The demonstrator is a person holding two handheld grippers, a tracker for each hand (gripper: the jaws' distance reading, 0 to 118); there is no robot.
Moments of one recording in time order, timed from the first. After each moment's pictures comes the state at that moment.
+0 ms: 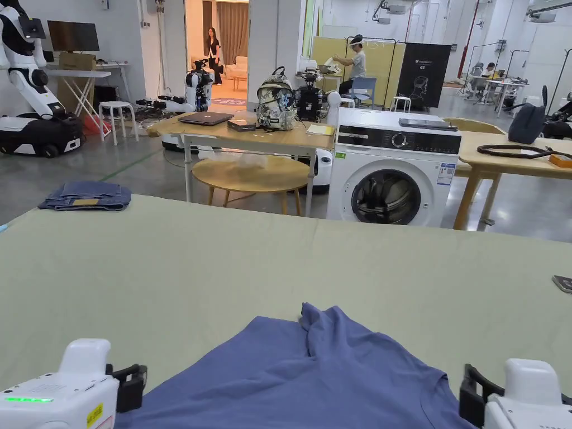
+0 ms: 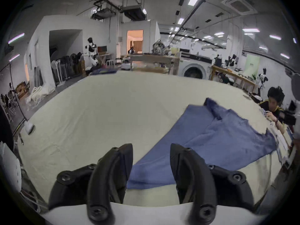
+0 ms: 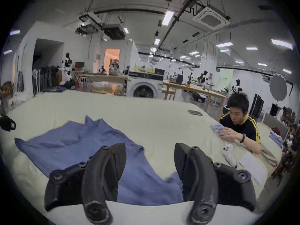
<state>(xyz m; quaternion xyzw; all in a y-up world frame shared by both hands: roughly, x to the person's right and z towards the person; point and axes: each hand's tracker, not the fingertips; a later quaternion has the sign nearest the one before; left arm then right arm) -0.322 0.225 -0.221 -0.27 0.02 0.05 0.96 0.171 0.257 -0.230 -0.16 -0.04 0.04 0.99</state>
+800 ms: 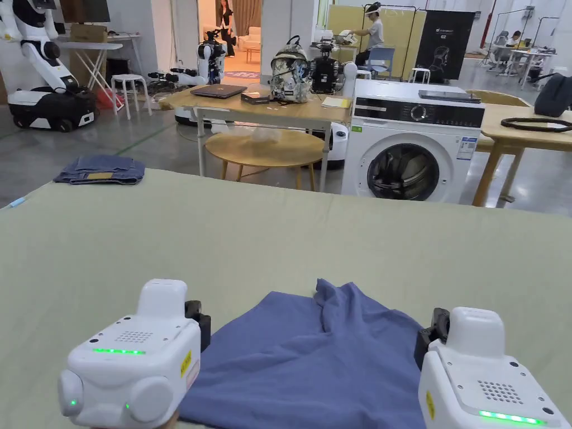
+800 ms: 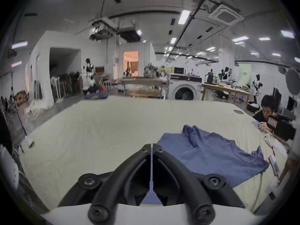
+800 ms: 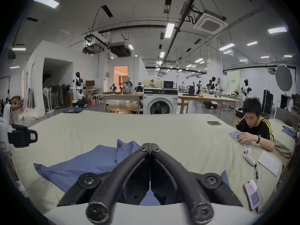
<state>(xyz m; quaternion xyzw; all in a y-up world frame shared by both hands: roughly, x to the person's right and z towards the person) -0.255 0.267 -0.226 -0.22 0.04 0.06 0.97 0.091 0.272 -0.230 -0.11 0.00 0.01 0.99</state>
